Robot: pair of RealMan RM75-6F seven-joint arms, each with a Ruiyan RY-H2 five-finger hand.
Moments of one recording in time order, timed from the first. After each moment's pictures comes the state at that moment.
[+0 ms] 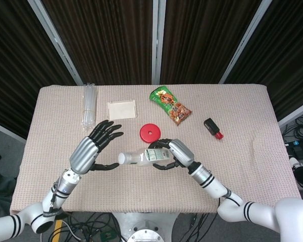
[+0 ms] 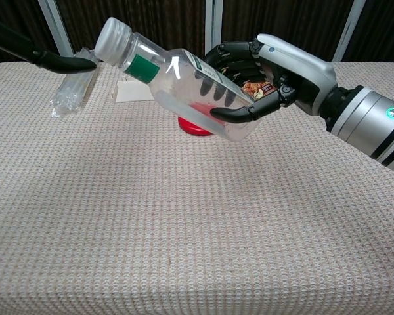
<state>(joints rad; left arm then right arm) -0.54 -1.48 -0.15 -1.55 1.77 1.44 -0.22 0.74 -1.70 0.09 -1.20 -1.66 1.21 0.73</state>
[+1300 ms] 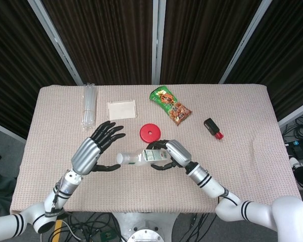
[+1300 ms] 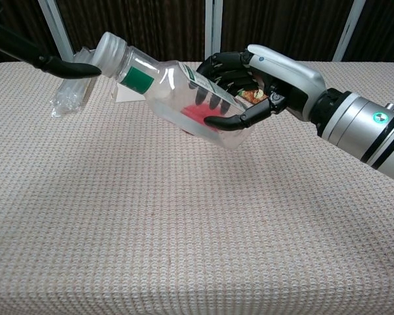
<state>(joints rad) -0.57 -1.50 -0.12 -1.53 1.76 1.47 -0.20 0.76 -1.71 0.08 -1.20 -1.63 1.18 0.71</state>
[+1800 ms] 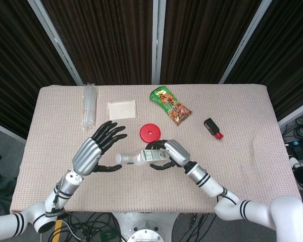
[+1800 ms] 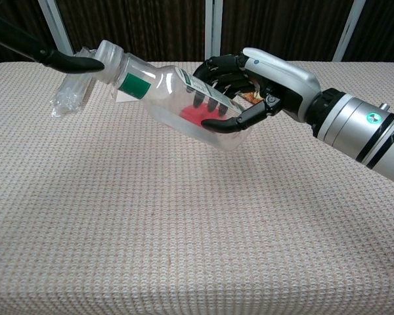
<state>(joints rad) -0.57 -1.49 -0.11 -1.55 1.77 1.48 -0.19 0.78 -1.72 0.09 -1.19 -1.62 1.16 0.70</state>
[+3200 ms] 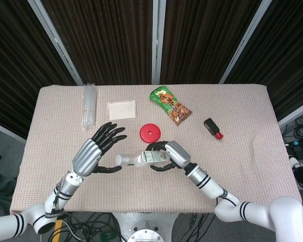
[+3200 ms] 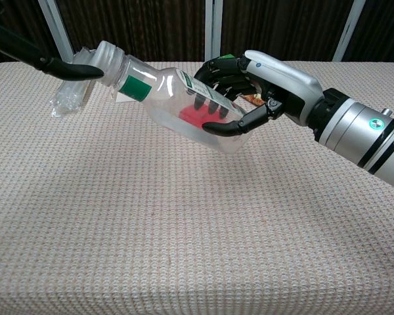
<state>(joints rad) -0.57 -1.50 -0.10 -1.55 1.76 1.48 -0.19 0.77 -1.74 0.07 -1.18 -1.63 1.18 0.70</state>
